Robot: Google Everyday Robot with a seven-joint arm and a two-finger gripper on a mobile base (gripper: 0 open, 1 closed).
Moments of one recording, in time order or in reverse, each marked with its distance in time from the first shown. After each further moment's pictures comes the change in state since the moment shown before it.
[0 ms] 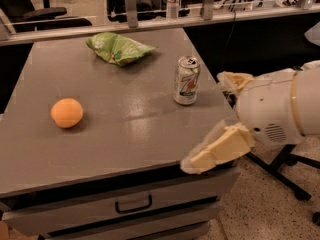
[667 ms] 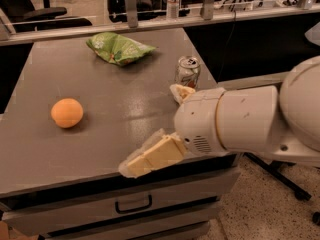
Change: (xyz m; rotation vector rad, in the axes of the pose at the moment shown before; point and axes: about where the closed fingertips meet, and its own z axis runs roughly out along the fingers) arm -0.039 0.039 0.074 -0.038 -0.118 0.077
